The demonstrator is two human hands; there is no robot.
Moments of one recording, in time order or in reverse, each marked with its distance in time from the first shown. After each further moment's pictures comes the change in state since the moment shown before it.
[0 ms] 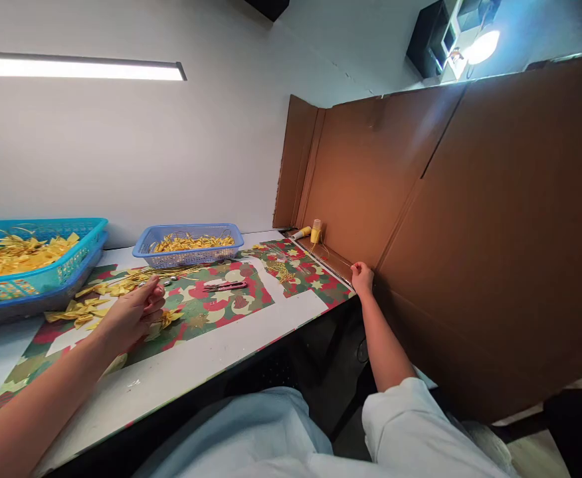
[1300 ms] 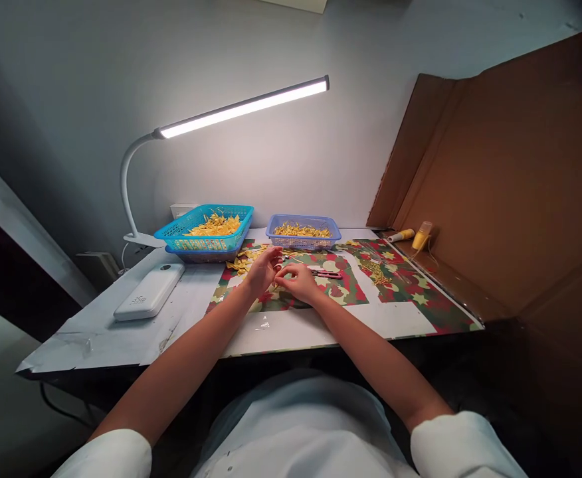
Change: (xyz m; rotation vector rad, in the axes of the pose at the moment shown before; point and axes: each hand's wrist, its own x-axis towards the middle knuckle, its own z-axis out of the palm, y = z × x) left_hand -0.001 0.003 0.000 -0.278 0.012 0.242; right_hand -0.219 -0.310 0.147 0.733 -0.939 -0.560
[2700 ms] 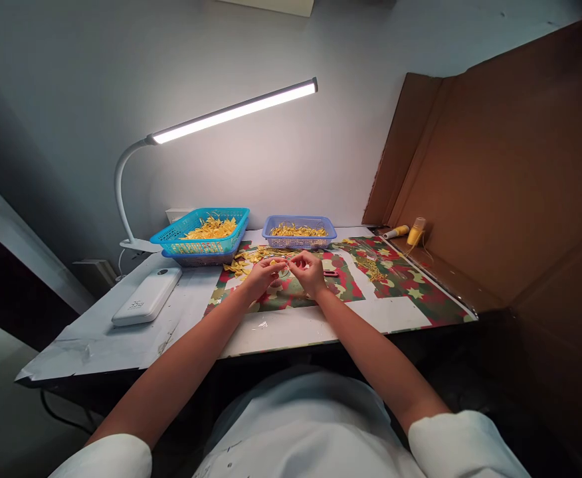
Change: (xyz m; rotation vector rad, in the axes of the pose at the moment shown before) left_hand -0.010 -0.004 -0.007 0.344 -0.144 -0.106; right_hand -0.003 -0.008 -0.021 0.146 0.358 -0.037
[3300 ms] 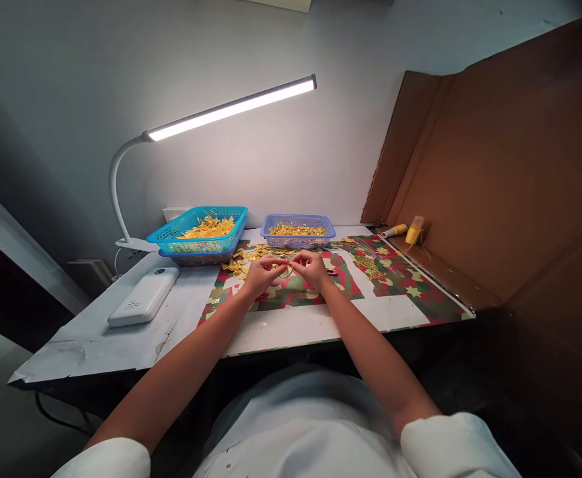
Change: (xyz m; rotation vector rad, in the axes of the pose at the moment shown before) left_hand 0.000 -0.003 -0.002 0.533 0.096 0.439; right_hand 0.012 -0.001 -0.017 0.011 -0.196 0.067
